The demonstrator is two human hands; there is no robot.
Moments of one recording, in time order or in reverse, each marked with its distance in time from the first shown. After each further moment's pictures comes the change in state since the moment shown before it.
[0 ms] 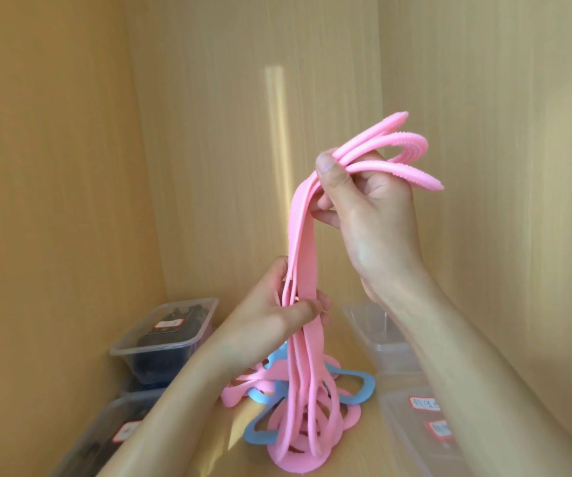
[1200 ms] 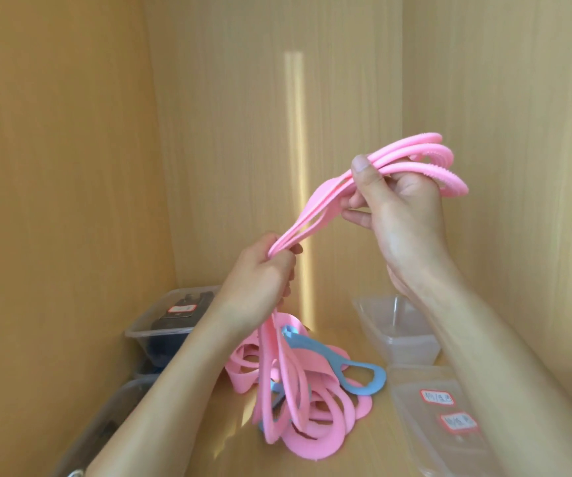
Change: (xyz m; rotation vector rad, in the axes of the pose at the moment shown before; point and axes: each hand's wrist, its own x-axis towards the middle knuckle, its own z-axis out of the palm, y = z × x) left_hand 0.015 -0.004 -0.019 0.056 0.330 -0.014; right_hand 0.006 0.016 -0.006 -0.072 0.040 0.073
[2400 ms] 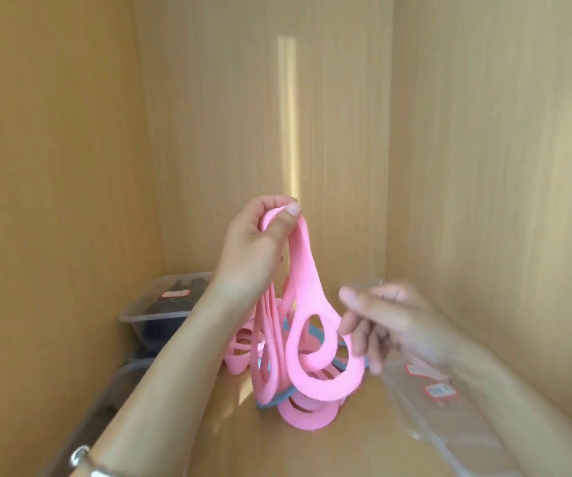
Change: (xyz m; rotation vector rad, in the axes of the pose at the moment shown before) left_hand -0.008 0.014 -0.001 -0.247 0.111 0.119; right_hand -0.080 0.022 -0.048 -0.123 -0.566 0.555
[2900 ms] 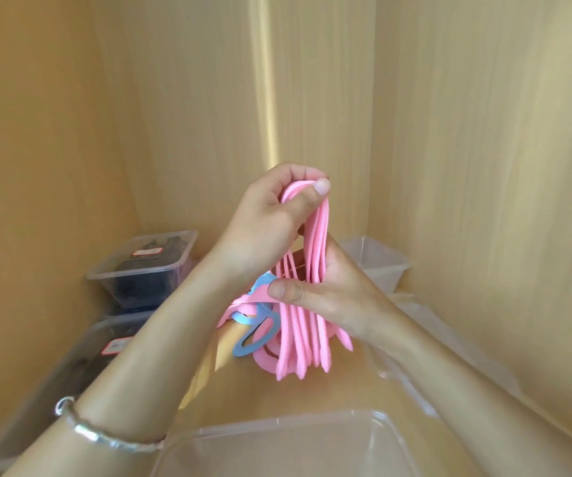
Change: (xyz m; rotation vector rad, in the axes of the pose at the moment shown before) left_hand -0.026 0.002 0.033 0.072 -0.244 -0.013; right_hand 0.016 0.036 0.029 -0.106 0.044 -0.273
